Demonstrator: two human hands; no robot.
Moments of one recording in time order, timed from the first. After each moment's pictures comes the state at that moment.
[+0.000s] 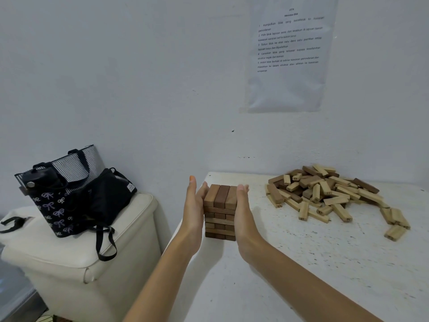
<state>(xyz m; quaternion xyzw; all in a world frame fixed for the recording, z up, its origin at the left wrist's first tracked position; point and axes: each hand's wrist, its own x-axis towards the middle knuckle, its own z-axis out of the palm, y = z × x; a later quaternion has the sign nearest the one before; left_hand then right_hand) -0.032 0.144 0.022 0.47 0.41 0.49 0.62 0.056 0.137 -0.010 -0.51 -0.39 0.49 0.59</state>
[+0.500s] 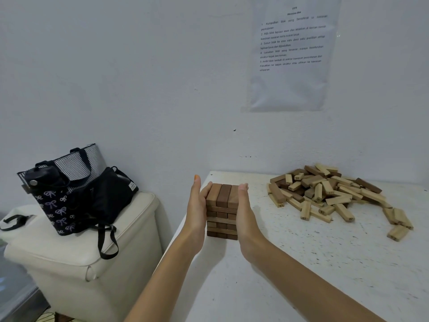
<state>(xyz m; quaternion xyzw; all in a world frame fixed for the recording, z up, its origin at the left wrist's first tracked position) -0.032 0.144 0.019 0.49 0.41 0.47 0.60 0.058 0.146 -0.021 -0.49 -0.39 0.51 0.59</state>
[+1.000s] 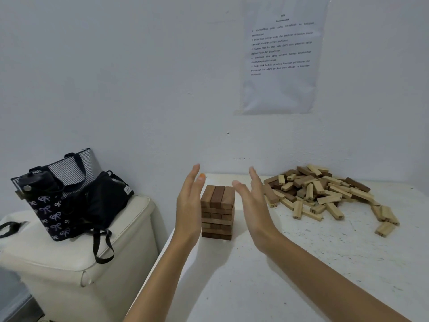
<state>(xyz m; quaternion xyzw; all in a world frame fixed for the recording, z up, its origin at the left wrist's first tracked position) -0.030 0.120 0.040 0.57 0.37 0.59 0.42 0.086 0.102 0.030 -0.49 -0.48 0.36 0.63</state>
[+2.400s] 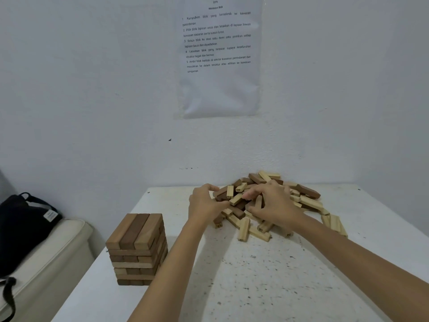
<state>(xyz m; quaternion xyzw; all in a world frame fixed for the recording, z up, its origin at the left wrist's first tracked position) 0.143 0.227 0.011 0.71 0.51 0.35 0.34 0.309 0.163 0.008 -0.69 -0.64 0.06 0.32</state>
